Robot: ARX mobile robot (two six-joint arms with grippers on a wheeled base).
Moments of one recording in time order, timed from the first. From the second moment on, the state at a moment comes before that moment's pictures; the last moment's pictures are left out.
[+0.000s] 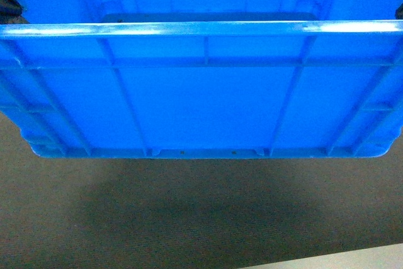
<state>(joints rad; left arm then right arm) -0.15 1.42 1.05 -0.16 -0.14 -0.15 0.17 1.48 1.12 -0.21 0.05 0.12</state>
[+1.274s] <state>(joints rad) -0.15 1.42 1.05 -0.16 -0.08 -0.14 0.16 1.48 1.12 -0.21 0.05 0.12</state>
